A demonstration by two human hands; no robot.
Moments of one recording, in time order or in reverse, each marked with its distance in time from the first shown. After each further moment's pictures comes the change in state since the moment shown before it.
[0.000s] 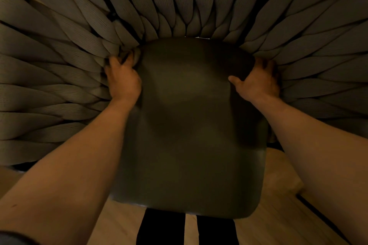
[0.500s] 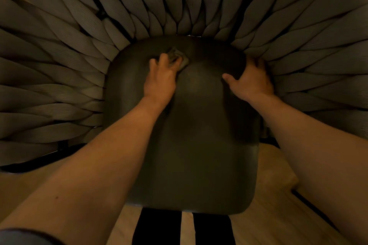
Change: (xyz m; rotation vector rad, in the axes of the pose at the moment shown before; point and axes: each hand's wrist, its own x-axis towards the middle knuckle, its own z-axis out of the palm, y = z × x) left_hand -0.040 0.090 0.019 0.121 -0.255 0.430; right_hand -0.008 0.008 -0.009 0.074 -0.031 -0.072
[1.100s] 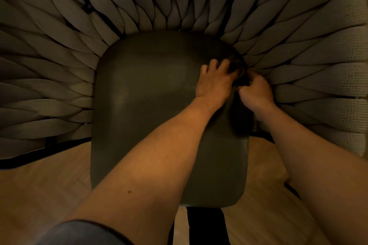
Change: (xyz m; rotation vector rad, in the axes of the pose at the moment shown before) left_hand -0.003 0.145 0.025 -0.043 -0.102 0.322; right_hand -0.023 0.050 -0.003 0.383 -0.050 0.066
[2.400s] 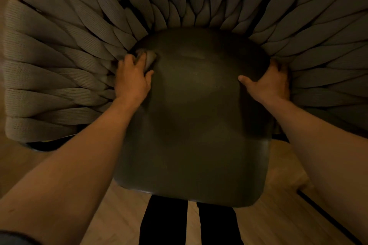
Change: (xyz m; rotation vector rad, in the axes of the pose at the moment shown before) left_hand -0.122 -0.212 -0.049 0.118 0.252 -0.527; right_hand 0.007 -0.031 0.030 -0.304 0.159 0.017
